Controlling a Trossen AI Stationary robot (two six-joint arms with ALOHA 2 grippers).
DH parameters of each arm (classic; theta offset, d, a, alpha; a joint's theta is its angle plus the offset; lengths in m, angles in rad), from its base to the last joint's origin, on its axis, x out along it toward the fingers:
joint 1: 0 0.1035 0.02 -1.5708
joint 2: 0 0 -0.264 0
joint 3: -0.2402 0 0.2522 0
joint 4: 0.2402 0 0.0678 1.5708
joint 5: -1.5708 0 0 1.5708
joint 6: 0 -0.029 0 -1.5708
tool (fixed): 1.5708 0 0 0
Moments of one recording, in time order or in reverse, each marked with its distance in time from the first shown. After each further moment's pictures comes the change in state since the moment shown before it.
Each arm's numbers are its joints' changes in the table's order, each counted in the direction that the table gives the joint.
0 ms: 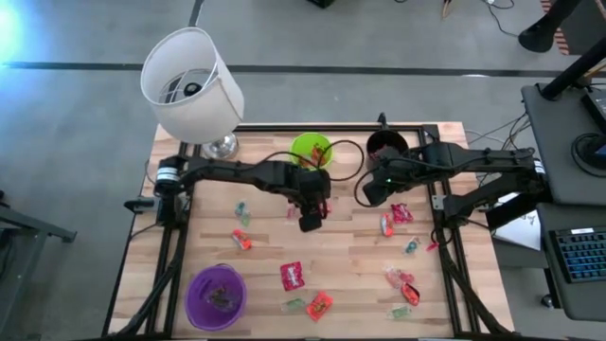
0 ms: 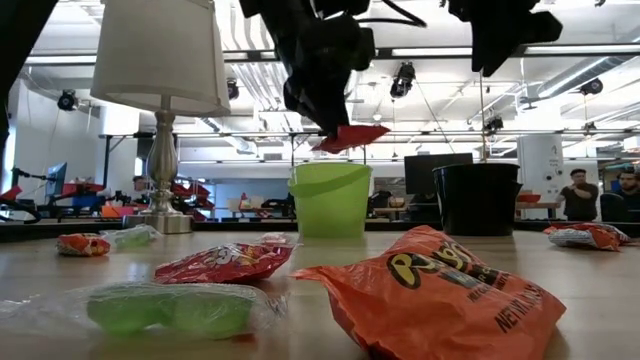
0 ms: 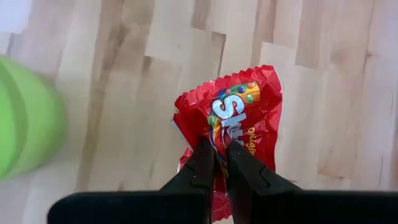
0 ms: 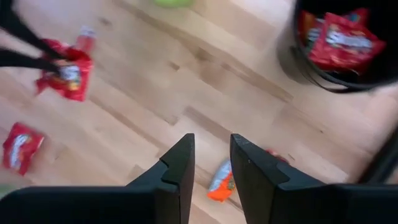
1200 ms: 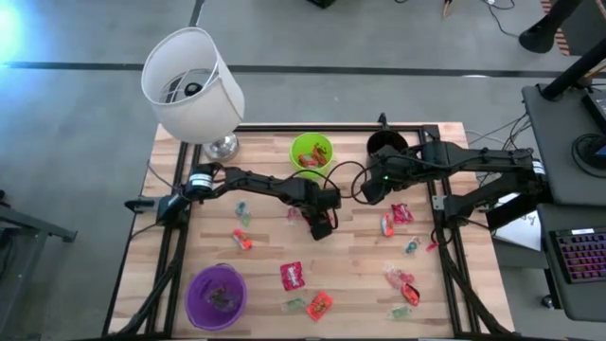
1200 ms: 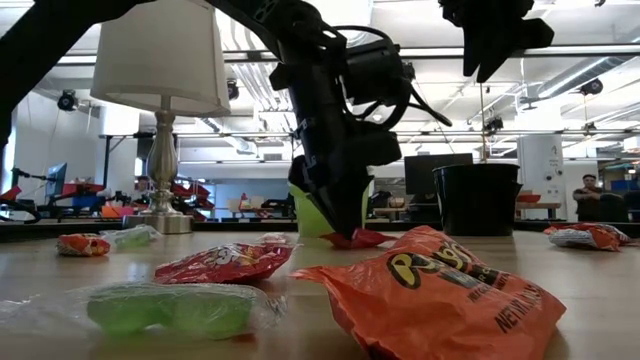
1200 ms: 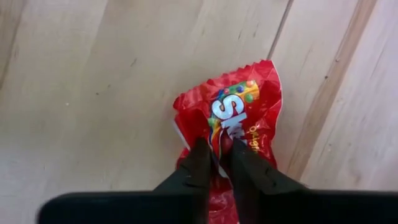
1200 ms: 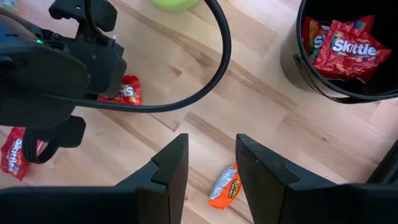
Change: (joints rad) left arm -0.017 0.346 -0.008 -0.076 0.000 0.198; right arm -0.024 0.010 0.014 -0.041 0.010 0.045
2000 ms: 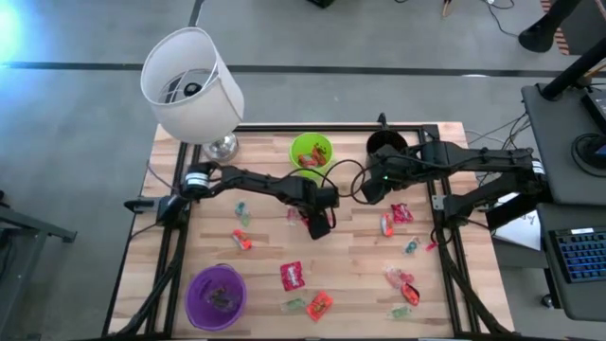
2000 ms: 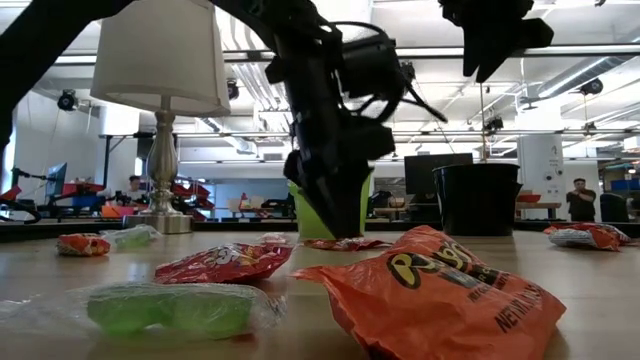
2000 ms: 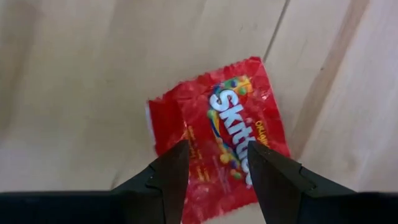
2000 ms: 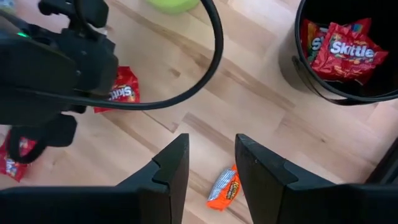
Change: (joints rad) left arm 0.005 -0.093 0.007 0.015 0.017 0.007; right arm 0.000 0.000 0.000 0.001 -0.007 0.004
